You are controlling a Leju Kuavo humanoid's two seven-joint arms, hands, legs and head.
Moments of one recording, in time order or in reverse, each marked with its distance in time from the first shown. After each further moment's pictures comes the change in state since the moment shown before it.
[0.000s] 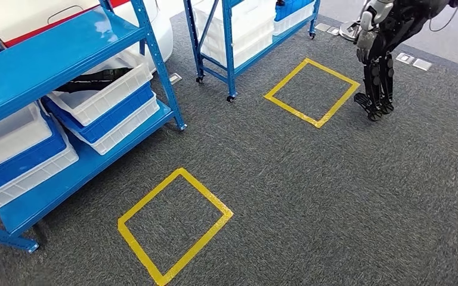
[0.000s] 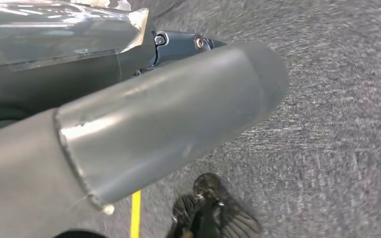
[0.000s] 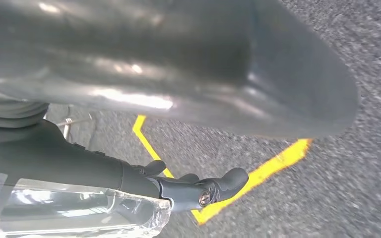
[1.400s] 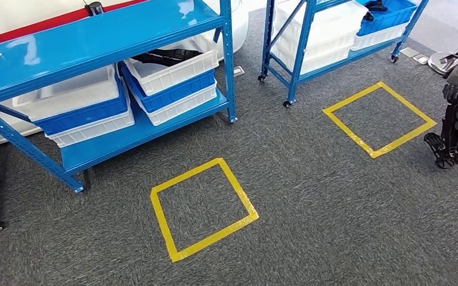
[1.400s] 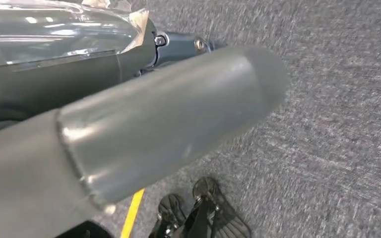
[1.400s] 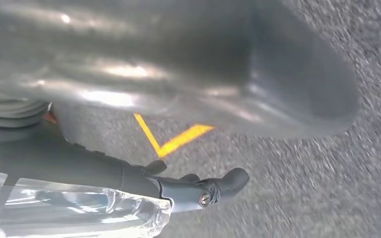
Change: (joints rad) left arm -0.004 -0.034 0.078 -0.011 0.007 0.036 -0.001; right arm 0.003 -0.045 -0.001 0.000 0.022 -0.069 0.008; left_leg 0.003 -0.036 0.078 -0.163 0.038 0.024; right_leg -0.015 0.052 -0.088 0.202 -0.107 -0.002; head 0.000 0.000
